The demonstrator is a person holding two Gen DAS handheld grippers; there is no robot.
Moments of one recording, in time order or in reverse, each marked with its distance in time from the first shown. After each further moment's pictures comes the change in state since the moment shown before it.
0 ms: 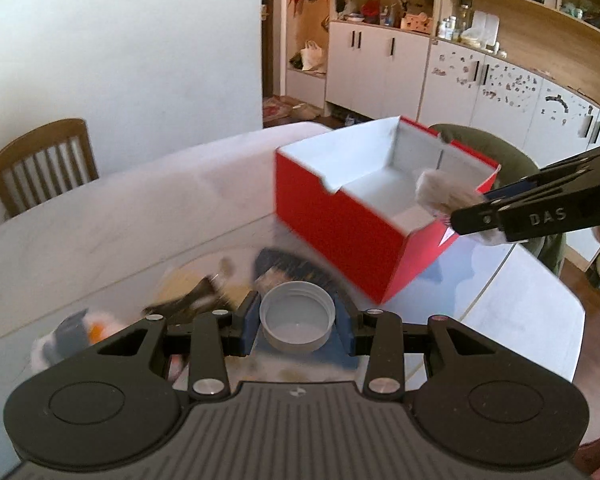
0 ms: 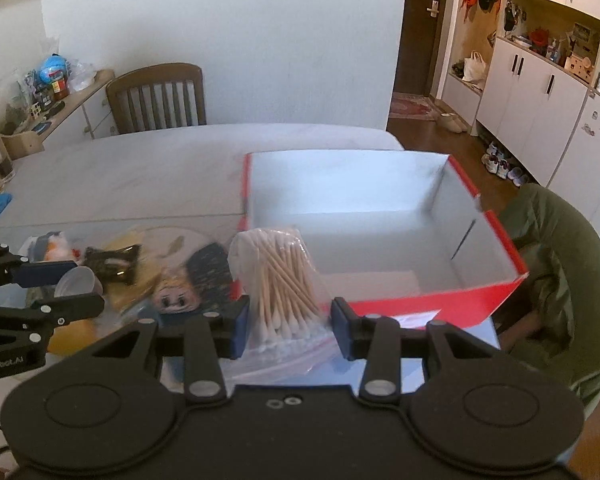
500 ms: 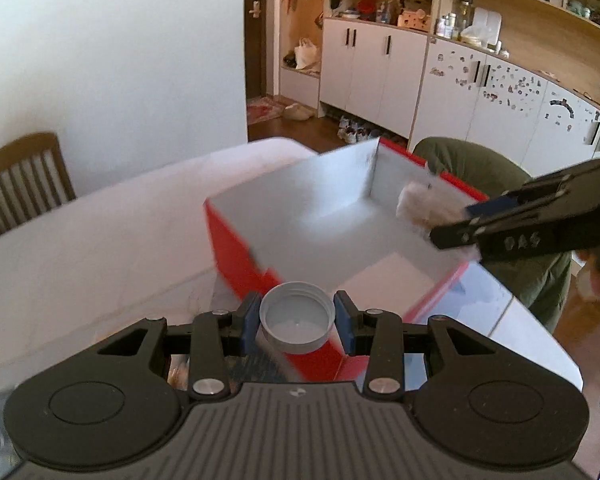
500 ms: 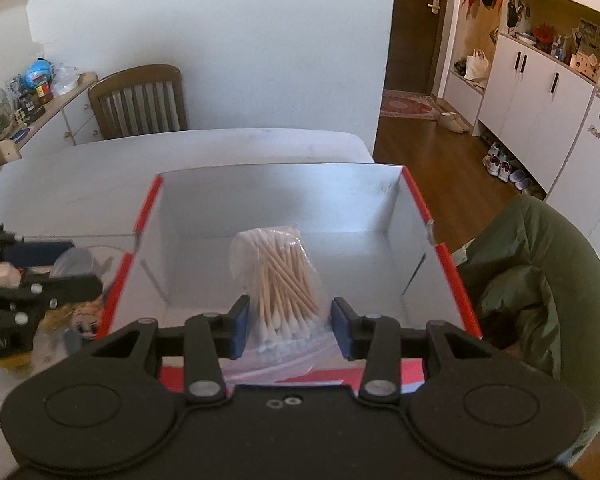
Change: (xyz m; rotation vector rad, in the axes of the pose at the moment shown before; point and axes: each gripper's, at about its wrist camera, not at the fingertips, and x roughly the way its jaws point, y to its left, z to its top) left arm 0.077 -0.058 0.076 -0.002 0.009 -0.001; right arm 0.047 -0.091 0.029 -0.008 0.011 0.020
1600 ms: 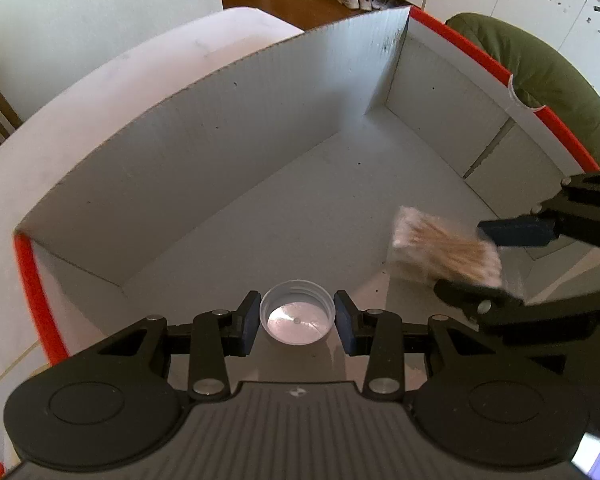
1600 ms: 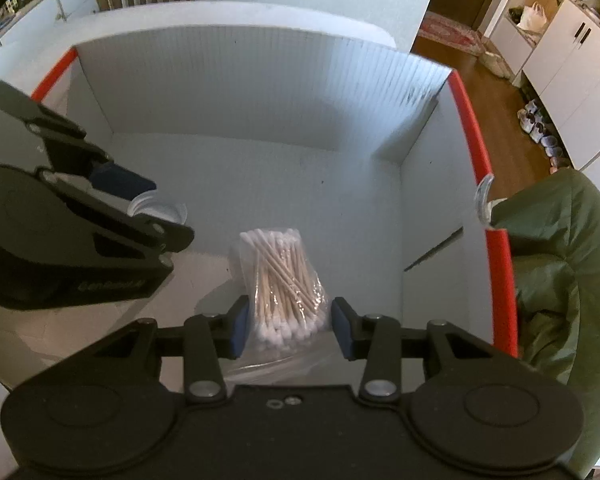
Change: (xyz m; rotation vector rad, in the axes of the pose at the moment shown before) left arm 0.204 -0.037 0.059 0.029 0.468 0.002; right arm 0.123 -0.030 0.004 -0.182 0.341 0.011
